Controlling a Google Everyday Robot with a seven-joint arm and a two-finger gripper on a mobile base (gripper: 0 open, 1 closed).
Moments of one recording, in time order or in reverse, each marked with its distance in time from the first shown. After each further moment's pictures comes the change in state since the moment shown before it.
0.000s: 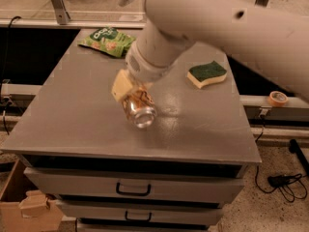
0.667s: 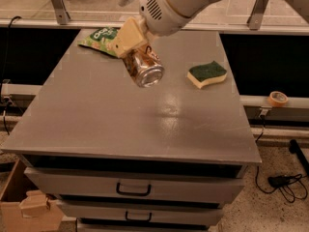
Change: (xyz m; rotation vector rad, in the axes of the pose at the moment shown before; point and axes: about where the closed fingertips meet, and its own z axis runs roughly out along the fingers) arm -0.061 -0.011 -0.095 -0.081 -0.233 -0.135
